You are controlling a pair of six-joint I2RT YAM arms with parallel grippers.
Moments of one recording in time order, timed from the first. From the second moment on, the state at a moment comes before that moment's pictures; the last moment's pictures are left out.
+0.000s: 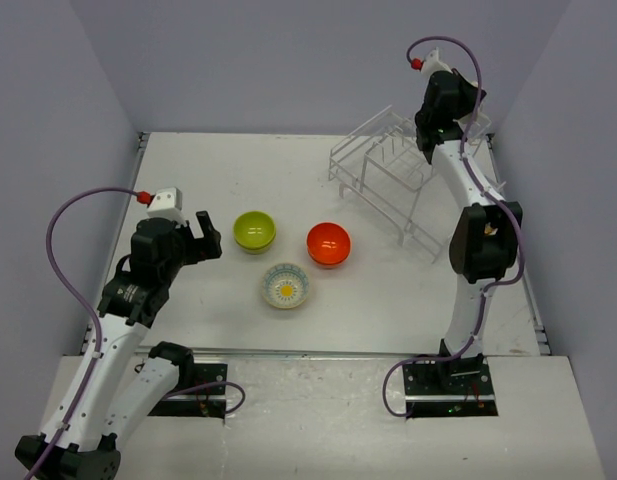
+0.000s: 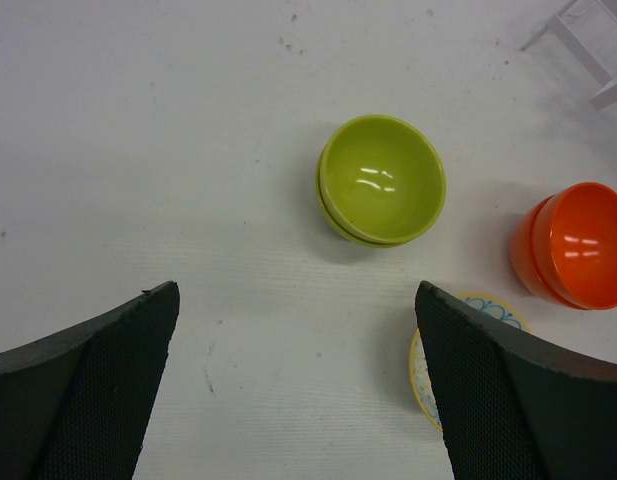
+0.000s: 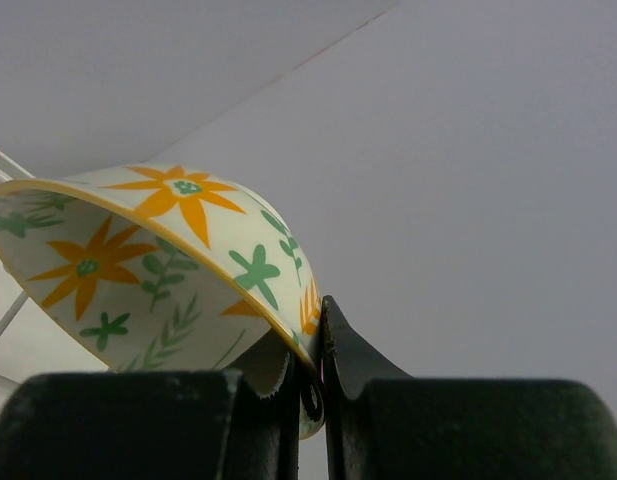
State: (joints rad) left arm -0.26 0.71 0.81 -0.58 -0.17 -0.33; right arm 0.12 2.08 1.92 0.15 0.84 -0.99
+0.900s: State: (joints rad) left arm -0.26 0.69 0.87 -0.58 -0.02 -0.40; right arm 0.30 1.68 1.84 -0.25 0.86 -0.36
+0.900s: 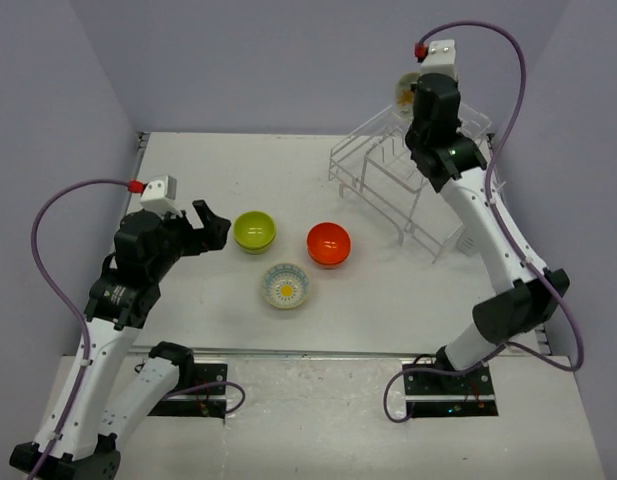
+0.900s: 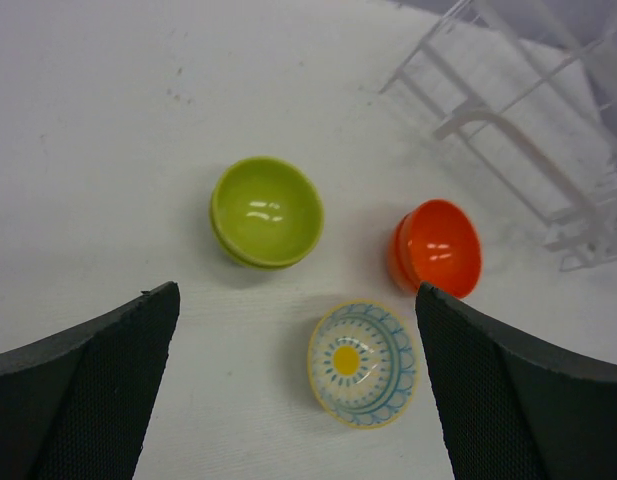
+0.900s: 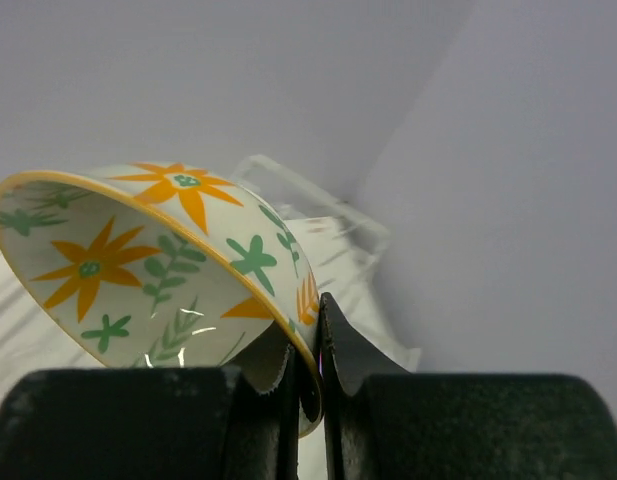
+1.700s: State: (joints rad) left arm -0.80 1.23 1.38 -0.64 -0.32 -0.47; right arm 0.81 1.35 1.36 -0.58 0.21 0.69
